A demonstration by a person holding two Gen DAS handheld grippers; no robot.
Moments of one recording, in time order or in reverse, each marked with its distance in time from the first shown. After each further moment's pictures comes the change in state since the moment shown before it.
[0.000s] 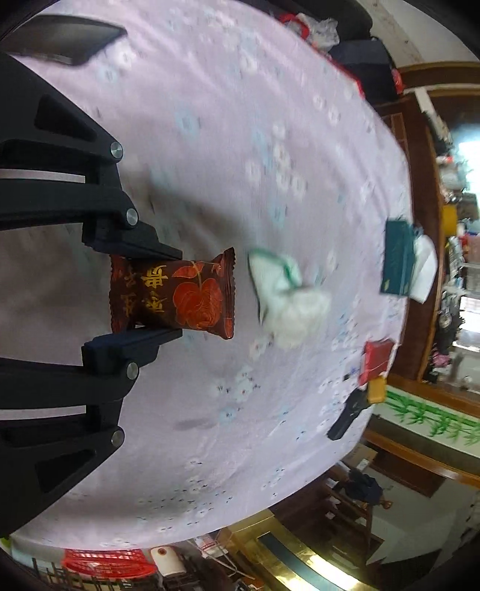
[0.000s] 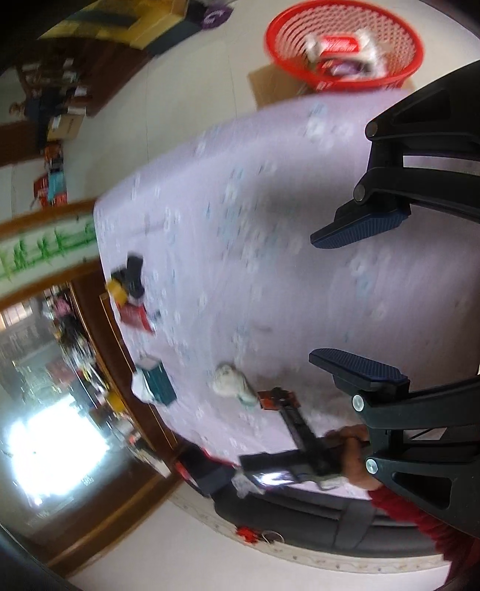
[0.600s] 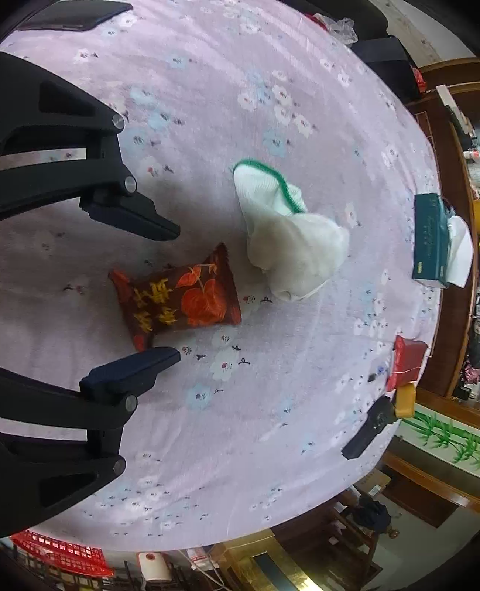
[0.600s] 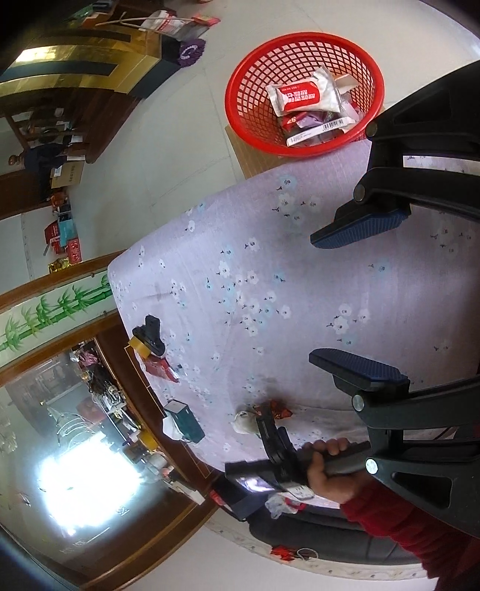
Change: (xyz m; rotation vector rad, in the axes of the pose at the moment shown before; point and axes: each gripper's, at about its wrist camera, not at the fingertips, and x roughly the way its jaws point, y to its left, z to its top) left arm 0.070 -0.069 0.036 -0.061 0.144 0.056; right arm -0.059 -0.065 -0.049 0.127 -0.099 -0.124
